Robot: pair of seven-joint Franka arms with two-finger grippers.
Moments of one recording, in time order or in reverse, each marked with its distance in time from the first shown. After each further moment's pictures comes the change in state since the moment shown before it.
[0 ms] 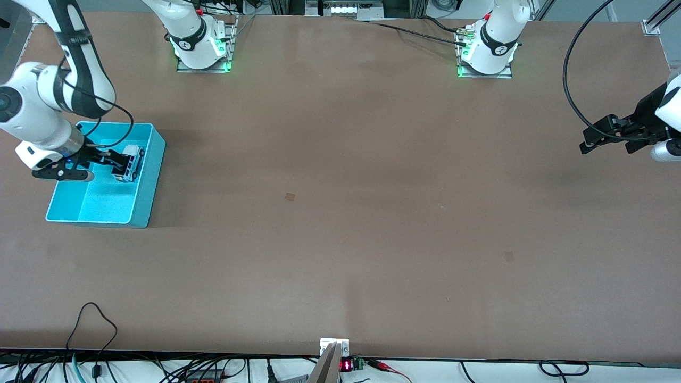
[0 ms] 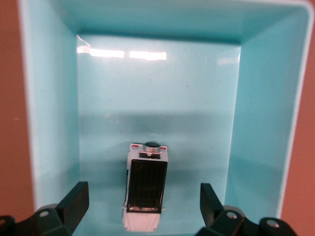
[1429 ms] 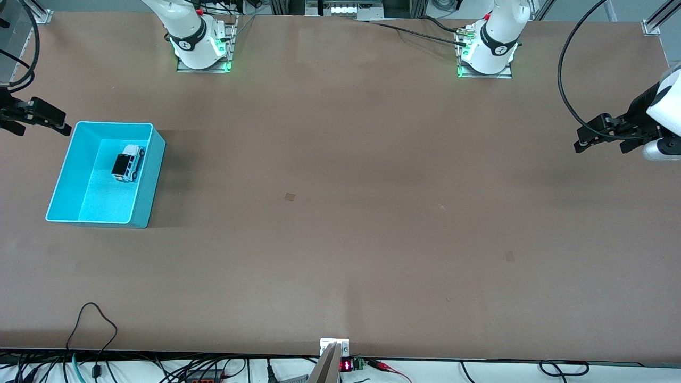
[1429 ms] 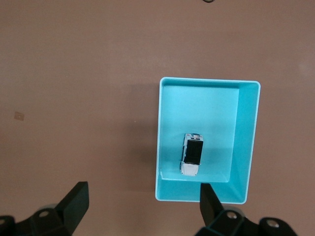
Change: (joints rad) left arm 0.000 -0.001 -0.018 0.000 0.000 -0.003 0.000; right arm 0.052 -0.107 0.092 0.637 0.189 -0.755 0.018
